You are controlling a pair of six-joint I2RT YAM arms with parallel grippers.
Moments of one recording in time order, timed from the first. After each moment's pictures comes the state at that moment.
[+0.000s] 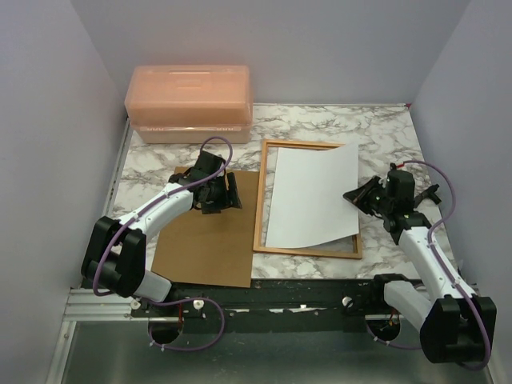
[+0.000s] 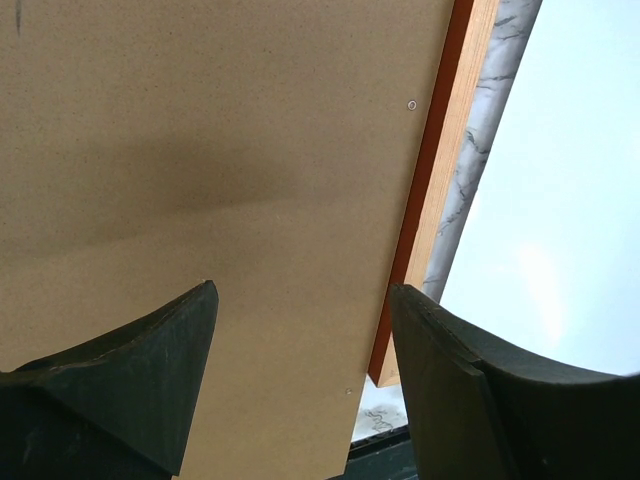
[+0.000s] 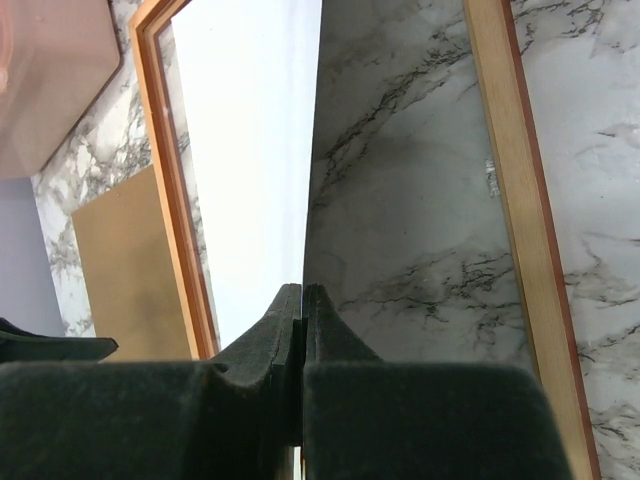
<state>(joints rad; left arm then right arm) -0.44 1.44 0.93 -0.51 0.14 -0.61 0.02 0.96 0.56 -0.22 -0.24 0.72</state>
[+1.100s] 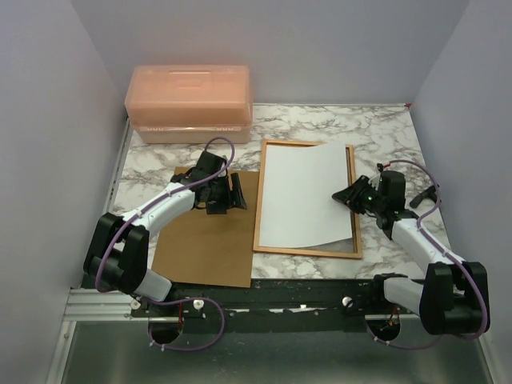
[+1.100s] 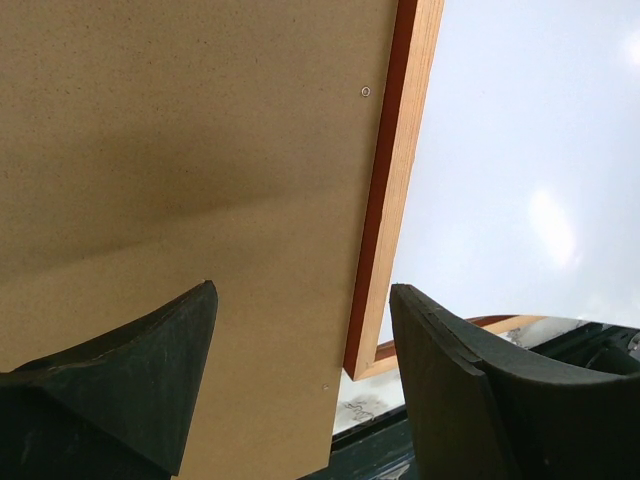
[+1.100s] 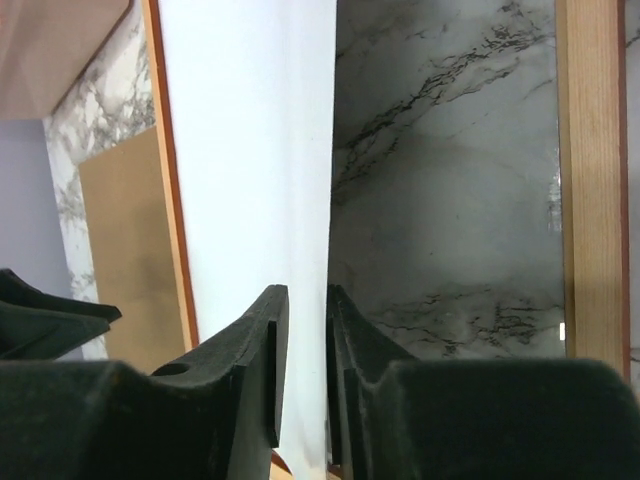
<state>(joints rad) -0.44 1.47 0.93 -0.46 0.24 -0.61 0.02 1.14 0.49 0.04 -0.39 0.69</state>
